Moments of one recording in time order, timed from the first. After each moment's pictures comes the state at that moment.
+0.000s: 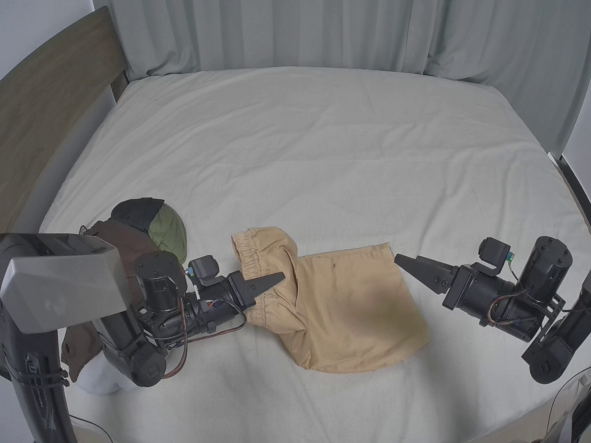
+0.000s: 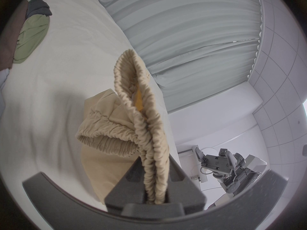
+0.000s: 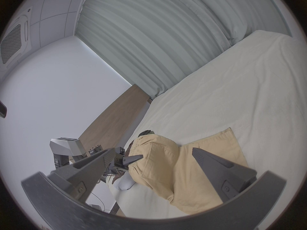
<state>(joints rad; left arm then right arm) -0.44 2.23 -0.57 -1.55 -0.47 -0.88 0.42 1.84 -0.28 -1.54 0.35 0.56</state>
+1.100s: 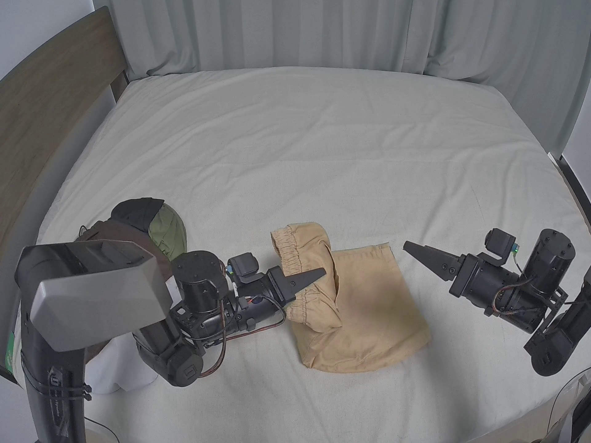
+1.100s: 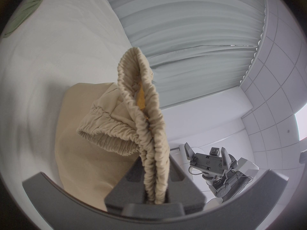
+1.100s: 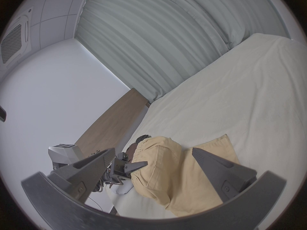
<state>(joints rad) -0.56 2.32 -0.75 -1.55 -0.46 -1.00 0.37 1.84 -0.30 -1.54 0.38 0.57</state>
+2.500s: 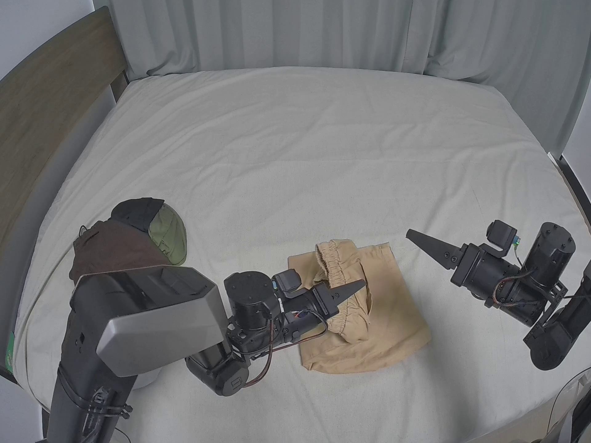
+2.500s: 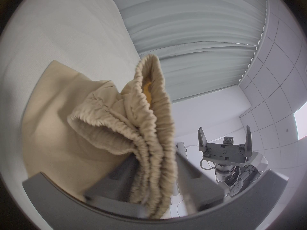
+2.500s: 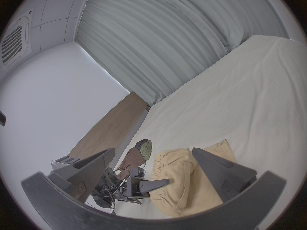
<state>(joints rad) -0.67 2.50 -0.95 -1.55 -0.38 -1.03 0.35 1.85 -0.34 -1.54 0.38 0.59</state>
